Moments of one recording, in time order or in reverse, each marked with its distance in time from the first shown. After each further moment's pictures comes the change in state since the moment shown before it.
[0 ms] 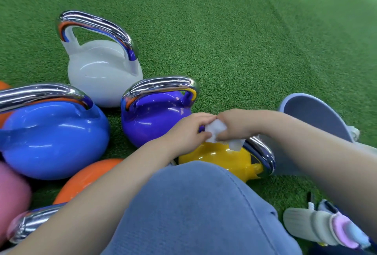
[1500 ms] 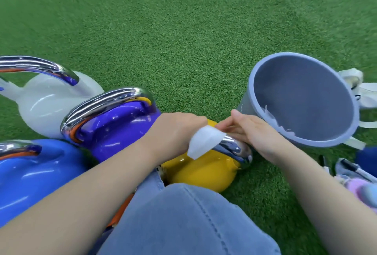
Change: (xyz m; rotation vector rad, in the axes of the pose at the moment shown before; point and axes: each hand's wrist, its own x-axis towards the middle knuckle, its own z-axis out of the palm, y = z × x) left_hand 0.044 0.036 0.026 0.787 -0.059 0.480; right_hand -0.023 0.093 0.118 1.557 0.470 -0.052
